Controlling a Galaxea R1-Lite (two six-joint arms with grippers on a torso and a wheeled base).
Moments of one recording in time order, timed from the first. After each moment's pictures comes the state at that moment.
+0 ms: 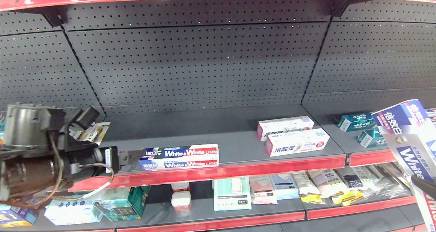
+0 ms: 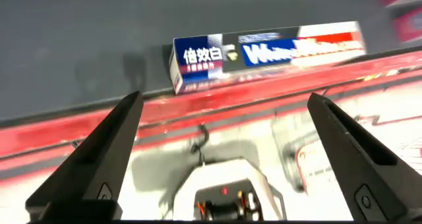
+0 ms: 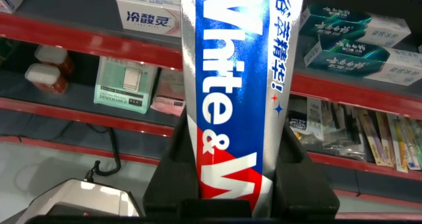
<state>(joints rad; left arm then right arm) -0.22 1.39 -0.57 -0.25 -0.13 -0.23 0.02 0.78 -0.39 -0.05 0.07 -0.25</state>
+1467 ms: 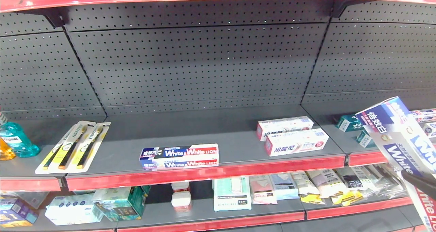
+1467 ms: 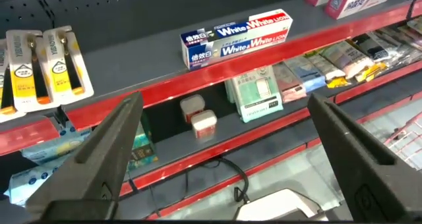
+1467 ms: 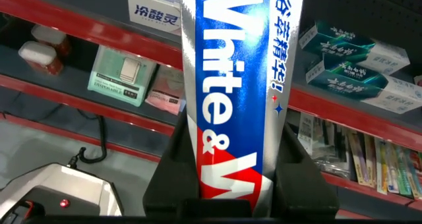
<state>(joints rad) -0.25 0.37 -0.39 0.23 -0.10 0.02 0.03 0.84 -0.42 -0.06 0.11 -0.37</state>
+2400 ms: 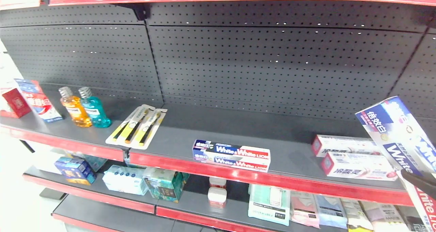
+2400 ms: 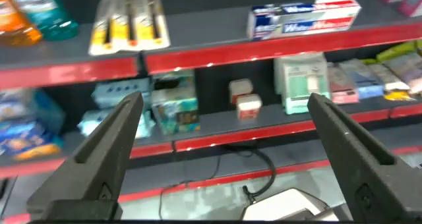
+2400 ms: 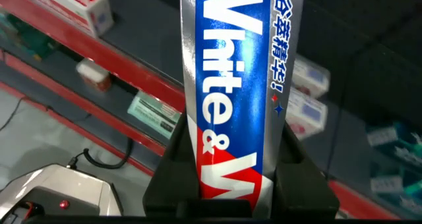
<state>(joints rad) -0.25 0.34 -0.37 0.23 -0.10 0.05 0.03 0.84 -0.43 -0.06 0.11 -0.37</state>
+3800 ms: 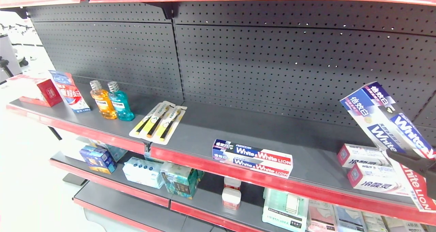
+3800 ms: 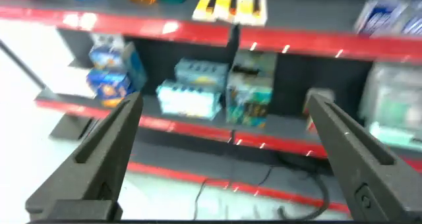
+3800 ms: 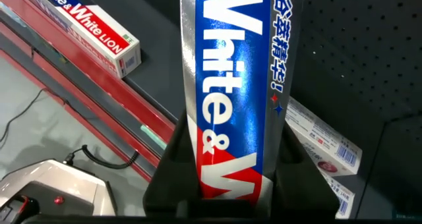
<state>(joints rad) -0.24 0.10 -0.12 0.17 0.19 0.03 0.04 1.01 -0.56 -0.06 0.14 -0.41</state>
